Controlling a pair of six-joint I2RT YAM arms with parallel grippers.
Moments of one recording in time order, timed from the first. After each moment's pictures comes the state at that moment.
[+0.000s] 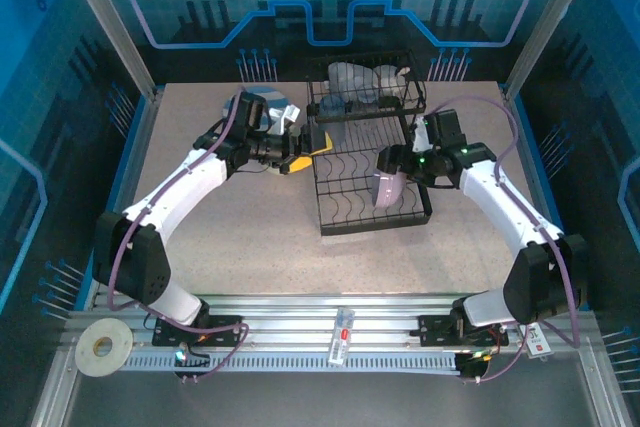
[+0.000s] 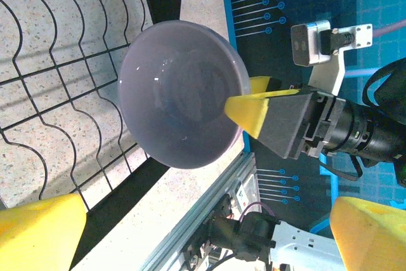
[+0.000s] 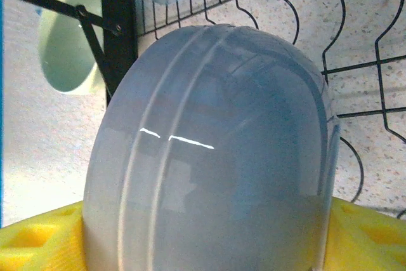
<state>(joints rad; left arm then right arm) -0.34 1.55 1.28 -0.40 0.82 -0.75 0.22 1.40 1.14 -0.67 -0.38 0.49</state>
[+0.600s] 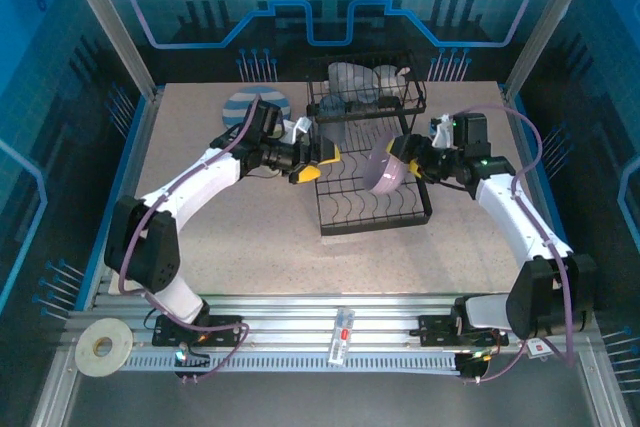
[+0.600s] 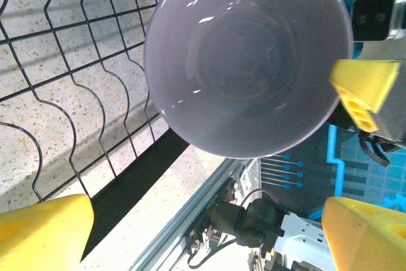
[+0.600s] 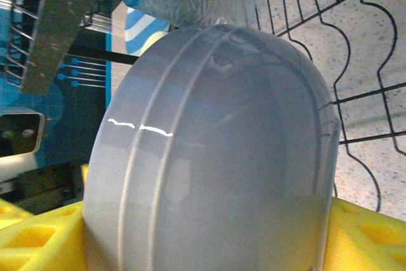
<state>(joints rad) -0.38 1.64 1.27 -0.39 0.84 -0.76 0.09 1.31 1.03 -0.44 -0.64 0.69</state>
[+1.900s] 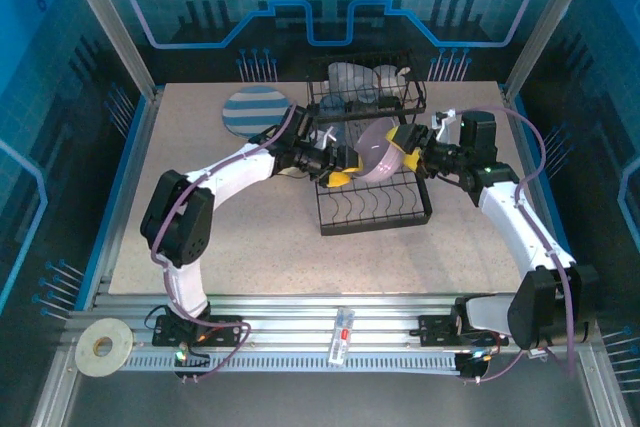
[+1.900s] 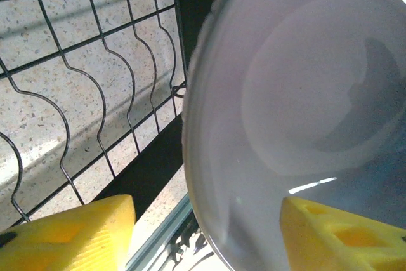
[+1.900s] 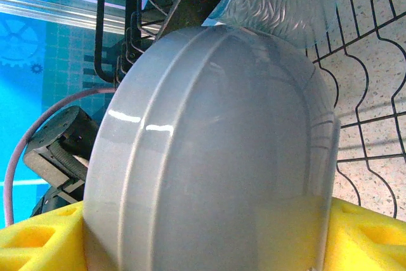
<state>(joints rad) -0.49 1.87 1.38 -0.30 0.86 -0.89 0.08 1.26 0.97 -0.24 -0.78 0.91</state>
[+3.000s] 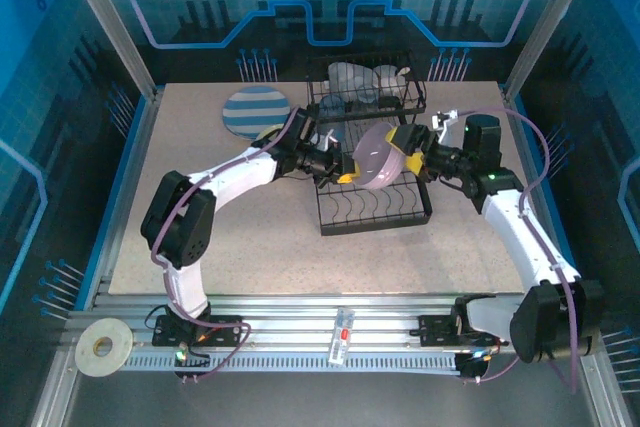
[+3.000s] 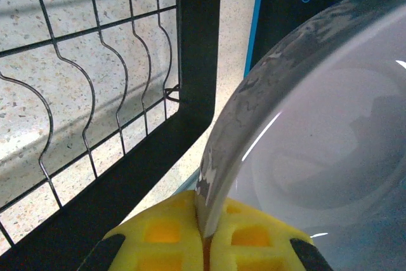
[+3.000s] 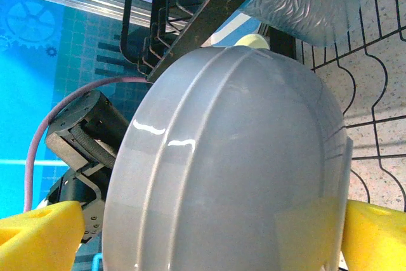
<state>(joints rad) -0.51 1.86 1.34 -0.22 0.84 -1.04 0.08 1.19 0.95 -0.23 -0.80 0.88</state>
